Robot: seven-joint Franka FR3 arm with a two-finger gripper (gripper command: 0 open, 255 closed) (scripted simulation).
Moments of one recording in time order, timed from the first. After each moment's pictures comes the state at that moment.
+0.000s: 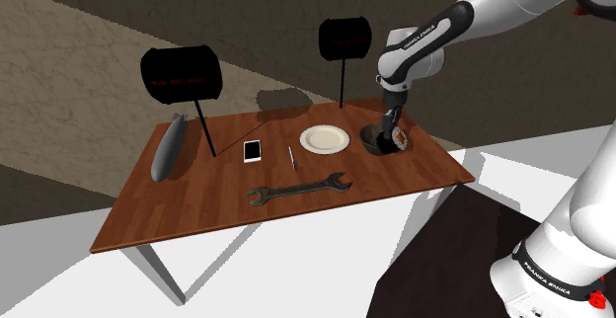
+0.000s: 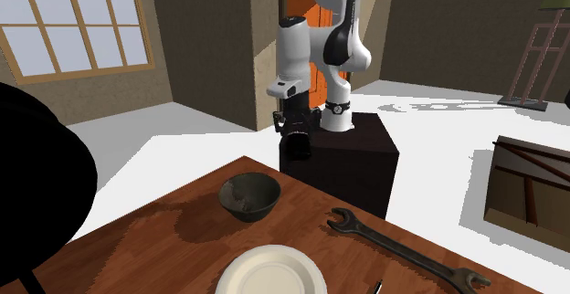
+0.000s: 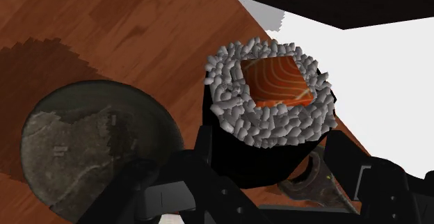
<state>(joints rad) -0.07 0.15 -0.23 -2.20 0.07 2.23 -0.60</state>
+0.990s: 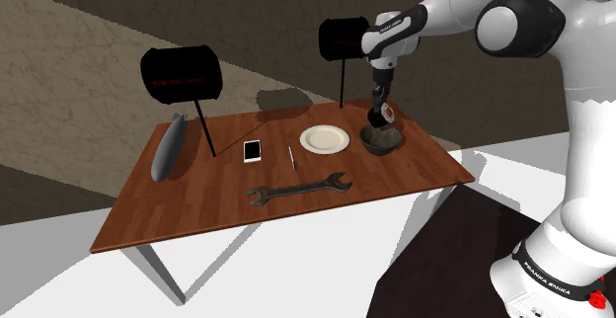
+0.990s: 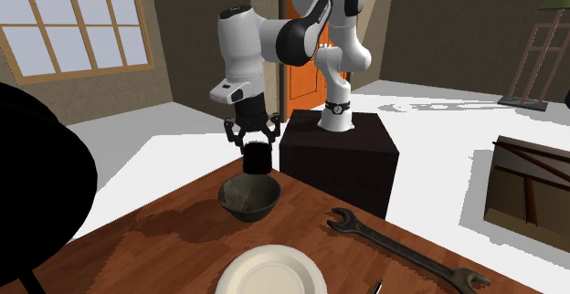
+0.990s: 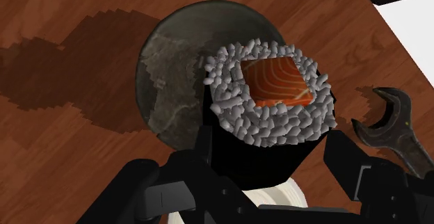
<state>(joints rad) -0.19 0.55 -0.24 -1.57 0.14 1.97 -0.73</state>
